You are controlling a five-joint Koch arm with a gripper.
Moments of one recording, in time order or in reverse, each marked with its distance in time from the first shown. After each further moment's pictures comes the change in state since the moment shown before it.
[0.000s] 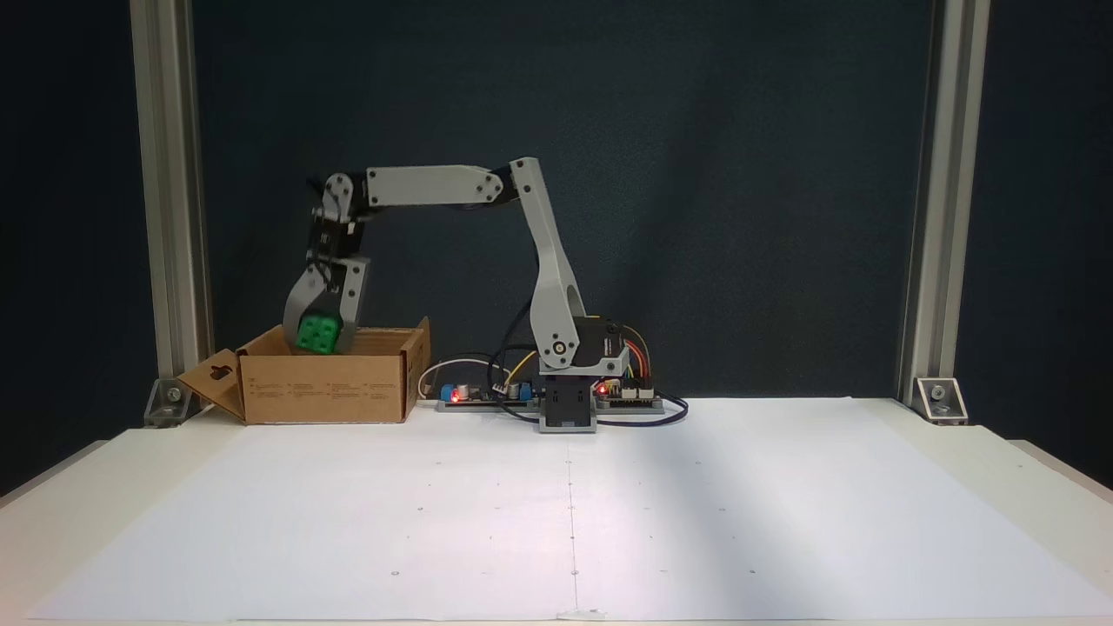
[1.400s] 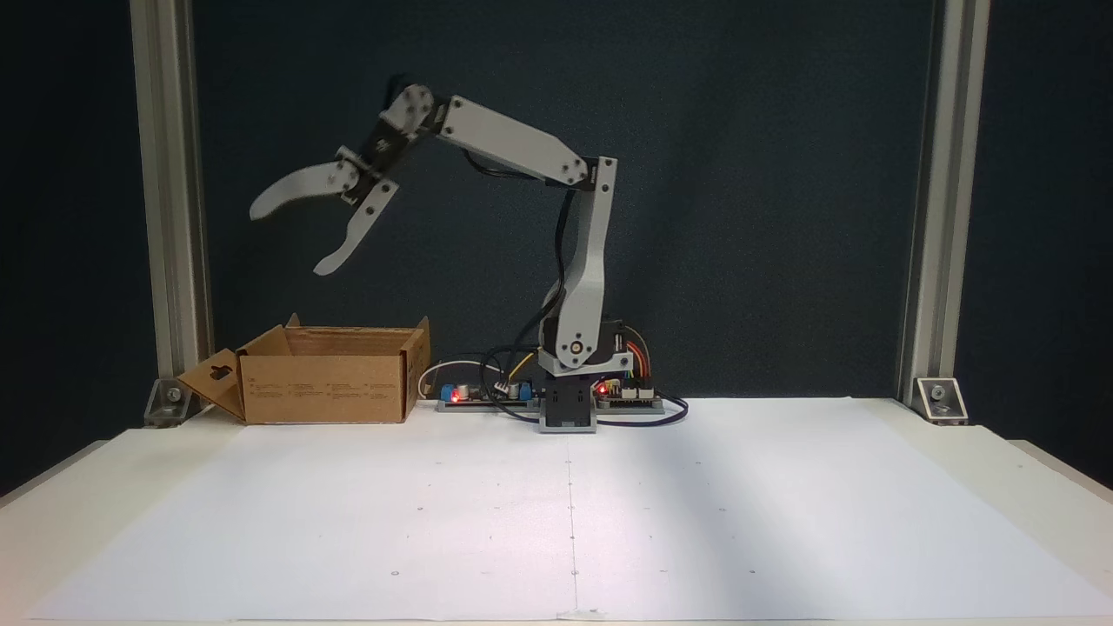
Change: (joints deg) arm -31.0 25.9 2.1 0.5 21.3
